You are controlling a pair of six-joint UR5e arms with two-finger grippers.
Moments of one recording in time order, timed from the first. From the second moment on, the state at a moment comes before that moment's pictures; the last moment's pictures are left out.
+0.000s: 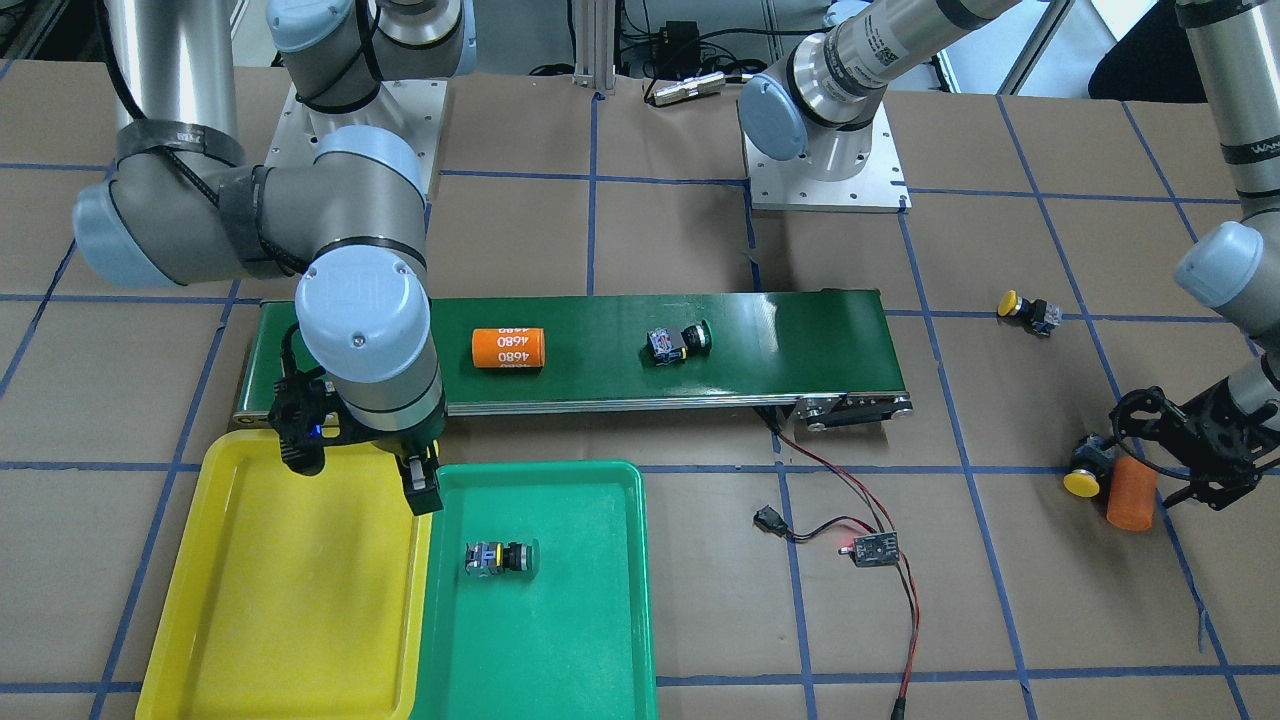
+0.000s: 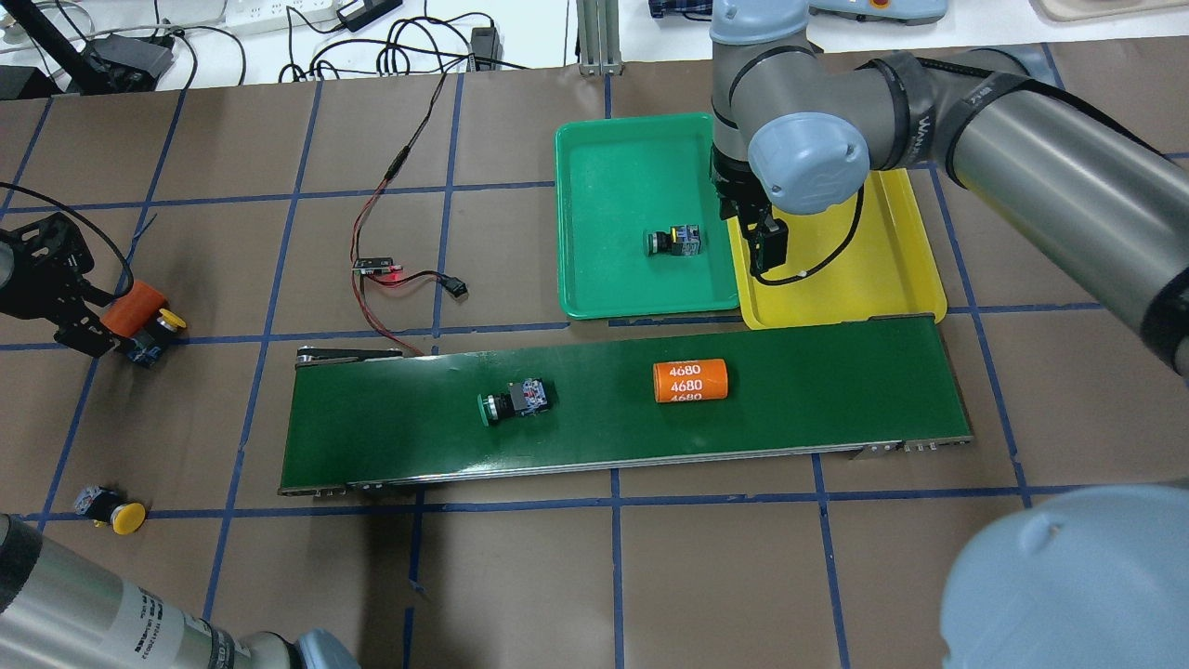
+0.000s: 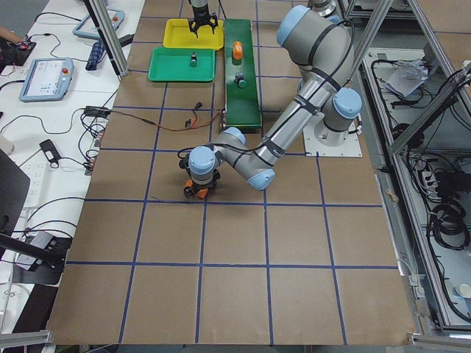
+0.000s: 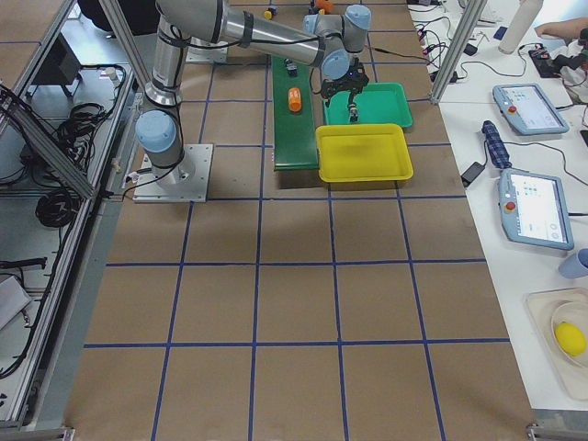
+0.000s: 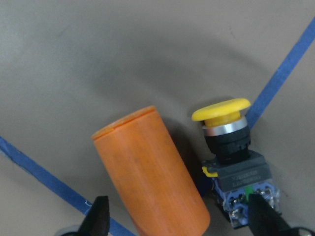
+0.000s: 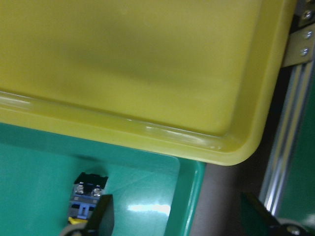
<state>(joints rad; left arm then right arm) -0.81 -2.12 -1.67 -0.95 1.41 1.69 1.73 -1.17 1.56 -1.87 -1.67 1.44</state>
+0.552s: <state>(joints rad) -0.81 -2.16 -1.65 -0.94 1.41 1.71 1.74 -1.39 1.80 -1.86 -1.67 1.46</state>
